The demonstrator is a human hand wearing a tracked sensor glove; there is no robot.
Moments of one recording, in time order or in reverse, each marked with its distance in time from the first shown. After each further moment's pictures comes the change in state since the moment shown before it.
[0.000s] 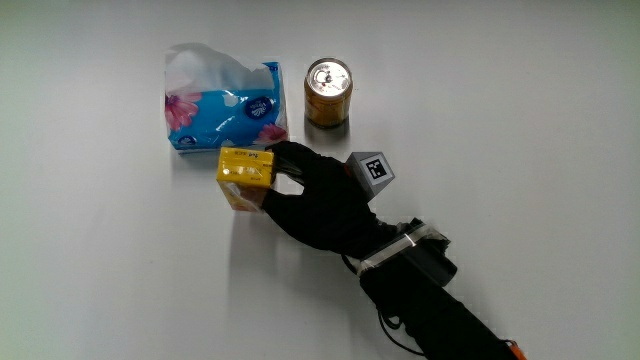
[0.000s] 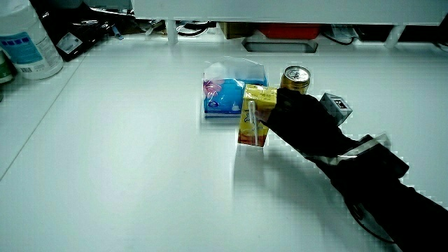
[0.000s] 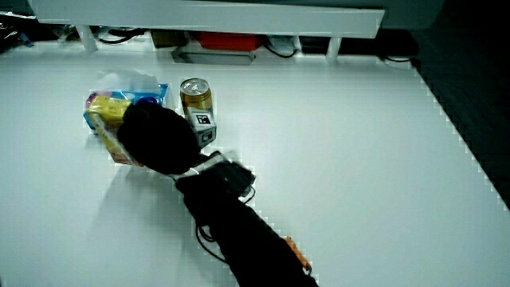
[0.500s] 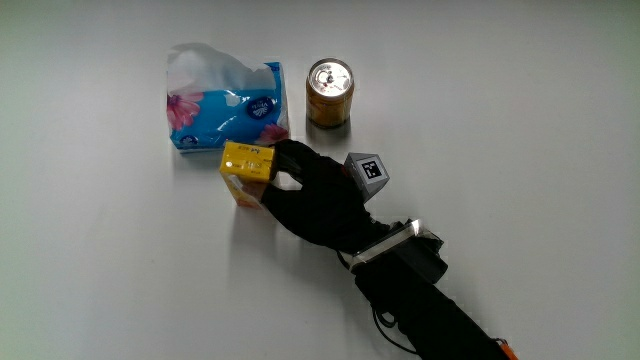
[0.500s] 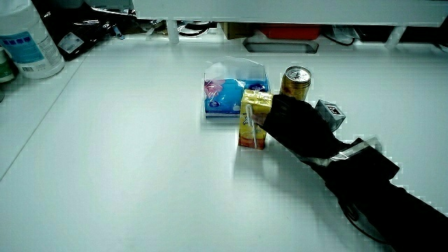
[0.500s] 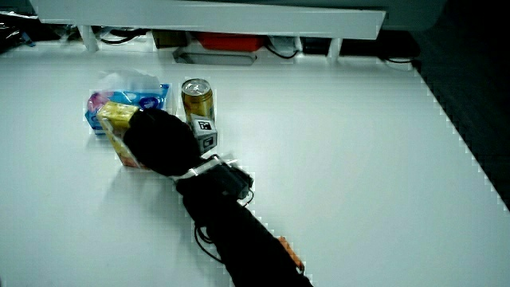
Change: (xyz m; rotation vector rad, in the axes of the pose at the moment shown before) arm 0.025 0.002 0.005 0.059 0.008 -0.091
